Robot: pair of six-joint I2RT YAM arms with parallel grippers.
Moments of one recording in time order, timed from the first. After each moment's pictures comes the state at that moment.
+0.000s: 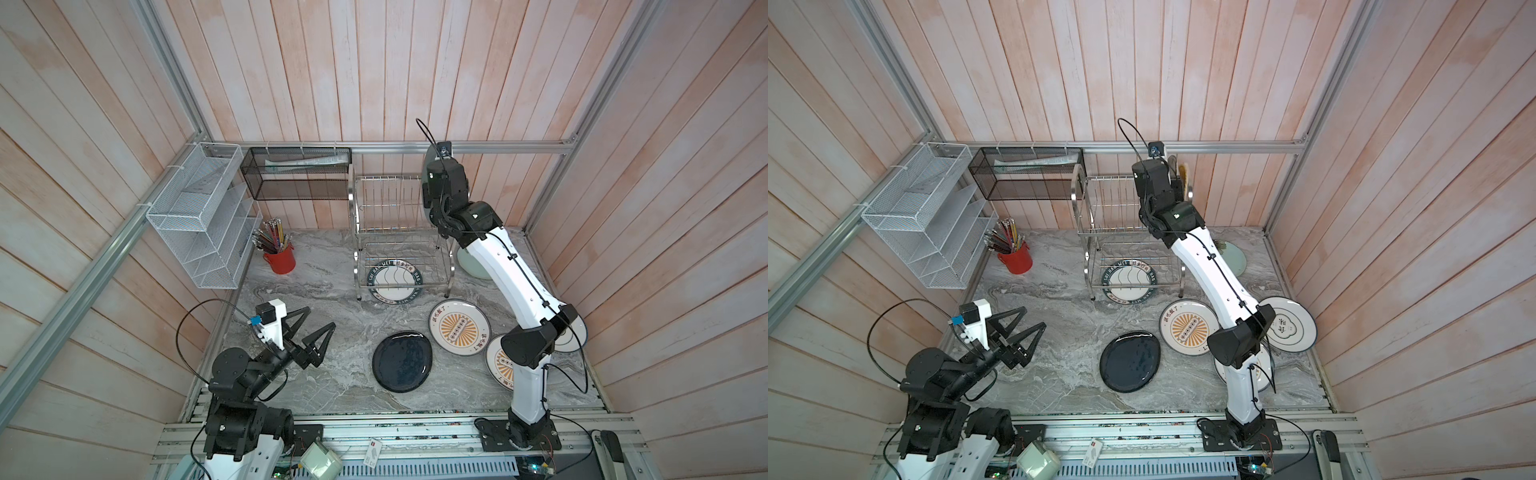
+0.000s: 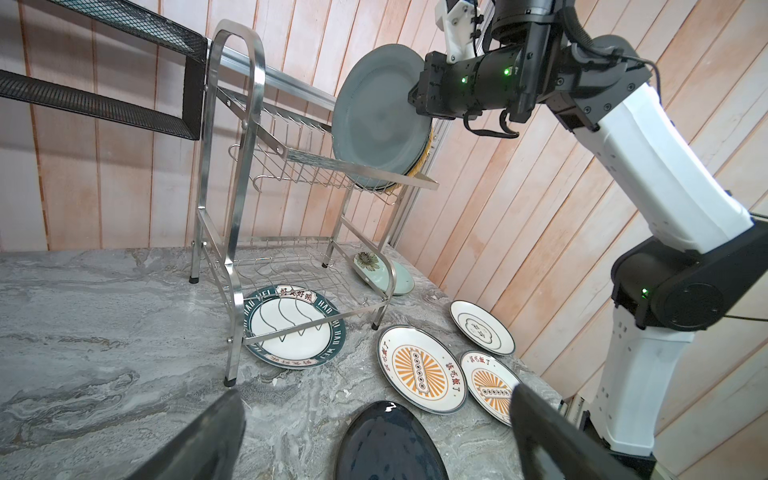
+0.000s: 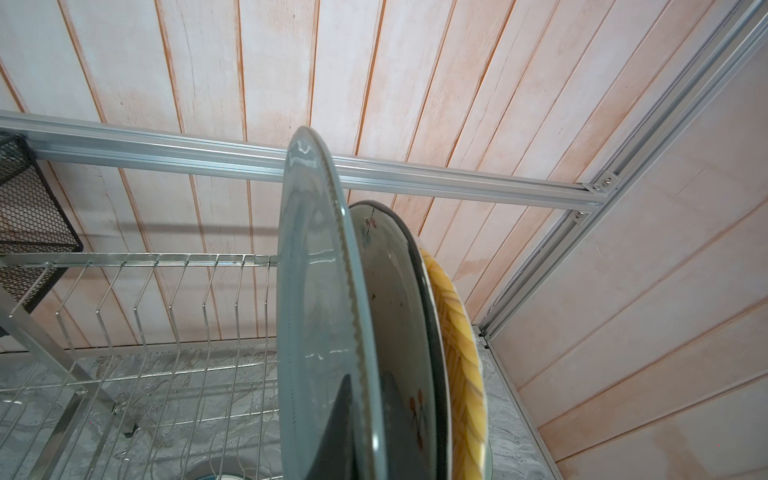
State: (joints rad) left arm -0.07 0.25 0.55 -0.26 0.65 -0.37; right arm 0.65 2.00 2.42 -0.71 0.80 0.04
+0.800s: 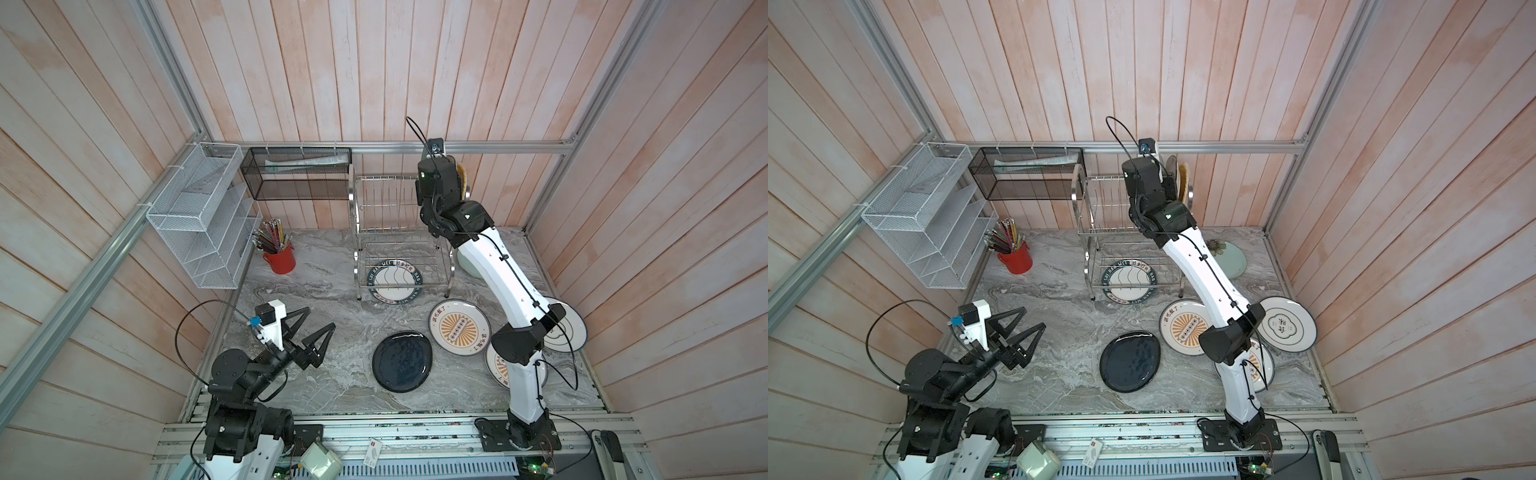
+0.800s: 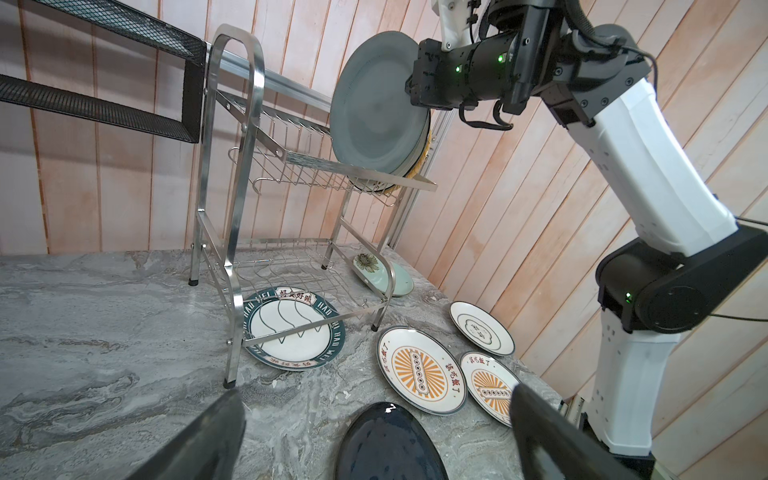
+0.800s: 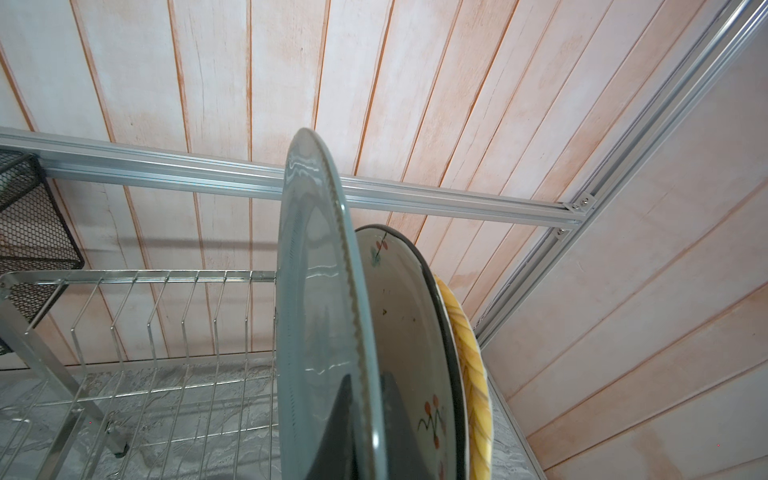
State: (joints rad) left arm -0.07 0.24 0.55 -0.26 0.65 -0.37; right arm 0.69 2.06 2.53 -0.72 0.88 -0.01
